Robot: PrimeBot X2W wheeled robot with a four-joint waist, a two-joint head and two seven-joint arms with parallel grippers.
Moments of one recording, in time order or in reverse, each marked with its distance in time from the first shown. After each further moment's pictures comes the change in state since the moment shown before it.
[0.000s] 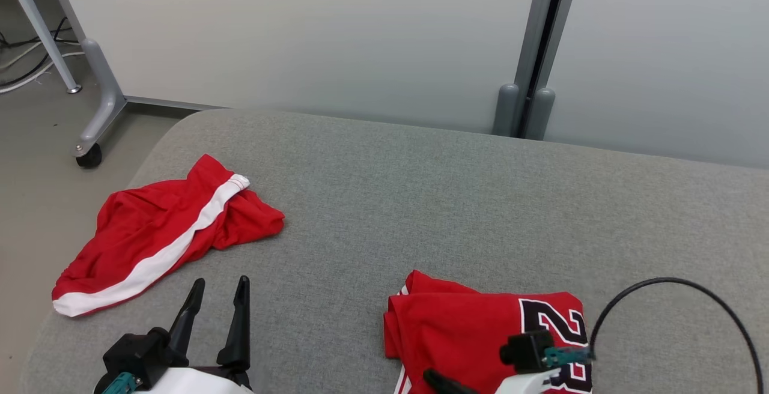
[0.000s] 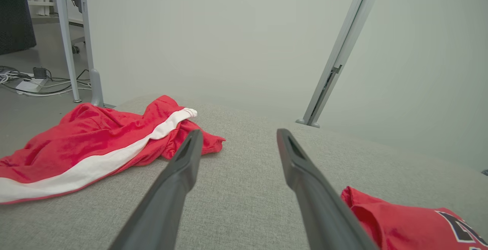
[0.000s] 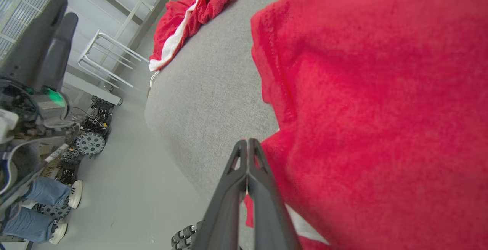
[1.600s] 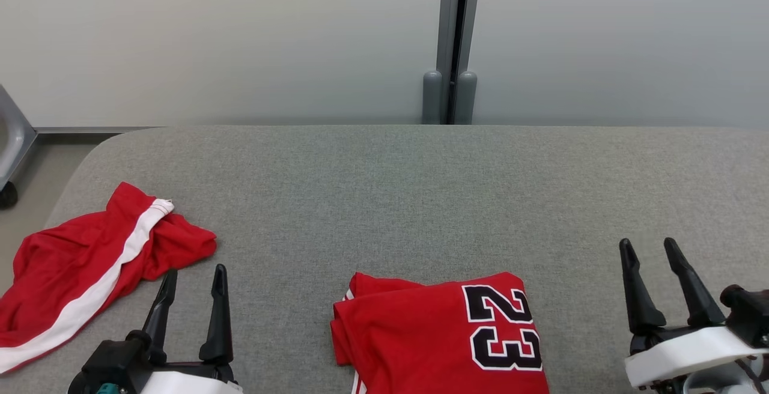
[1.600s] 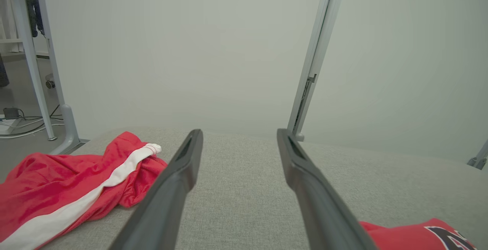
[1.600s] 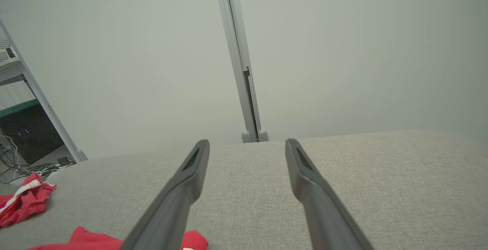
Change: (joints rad) left arm 0.050 -0.087 0.167 -0.086 0.190 -0.024 -0.002; right arm 0.118 -0.072 -0.638 -0.191 -0.472 0.000 -0.342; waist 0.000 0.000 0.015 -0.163
